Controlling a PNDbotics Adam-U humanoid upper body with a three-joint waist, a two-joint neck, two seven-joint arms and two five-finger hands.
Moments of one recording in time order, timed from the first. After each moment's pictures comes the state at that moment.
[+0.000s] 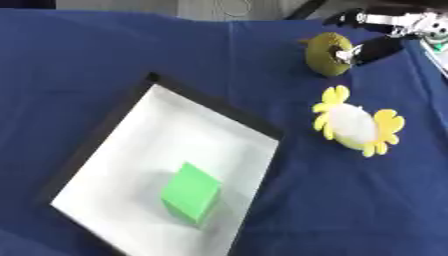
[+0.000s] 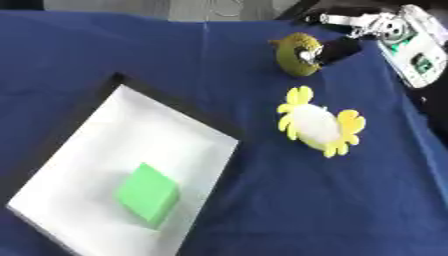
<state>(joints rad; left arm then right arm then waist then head) -0.37 0.57 0.05 -1.99 0.21 0.07 0.47 -0.98 -0.81 0.28 -1.10 0.45 -0.10 0.60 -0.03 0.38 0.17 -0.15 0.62</state>
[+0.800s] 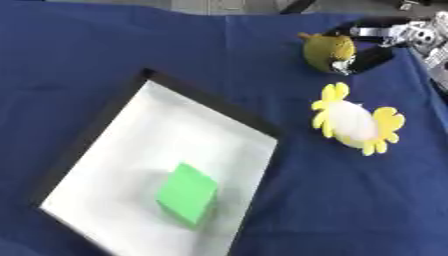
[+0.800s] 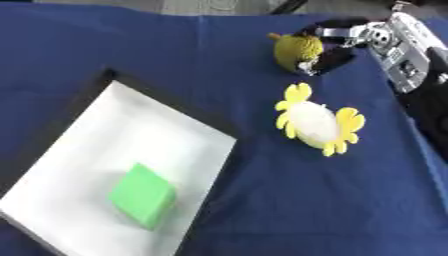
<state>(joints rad) -0.38 0.57 0.05 -1.99 0.22 0.07 0.48 -0.98 -0.81 0.26 -1.06 0.60 -0.12 0.63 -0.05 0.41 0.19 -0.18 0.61</state>
